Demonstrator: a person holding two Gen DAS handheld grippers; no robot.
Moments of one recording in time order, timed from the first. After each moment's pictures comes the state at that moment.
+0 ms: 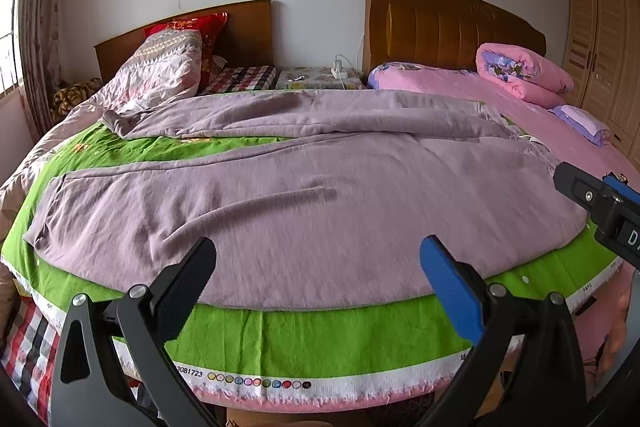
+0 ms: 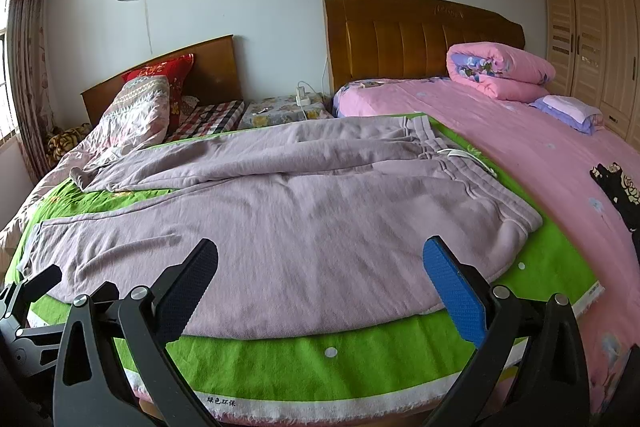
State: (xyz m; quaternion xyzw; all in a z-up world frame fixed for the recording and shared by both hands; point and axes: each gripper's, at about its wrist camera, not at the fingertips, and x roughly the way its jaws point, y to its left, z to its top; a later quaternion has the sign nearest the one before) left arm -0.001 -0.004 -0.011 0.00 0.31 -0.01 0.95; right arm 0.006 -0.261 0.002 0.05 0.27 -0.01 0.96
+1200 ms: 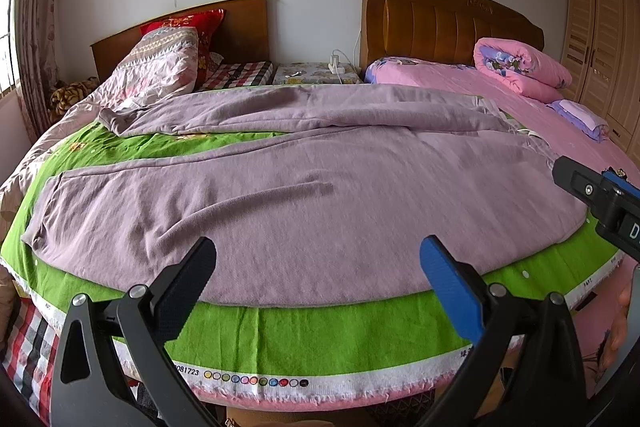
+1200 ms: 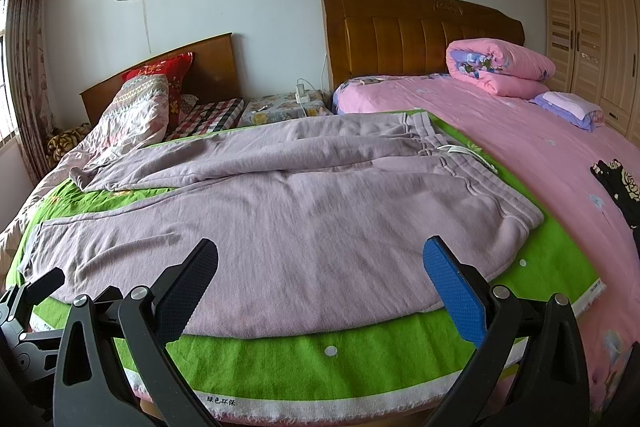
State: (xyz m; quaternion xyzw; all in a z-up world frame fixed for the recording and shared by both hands) left arm 0.000 -0.007 -0.014 0.00 0.32 -0.01 0.95; right arm 0.009 -0.262 0.001 0.05 0.27 -0.01 0.96
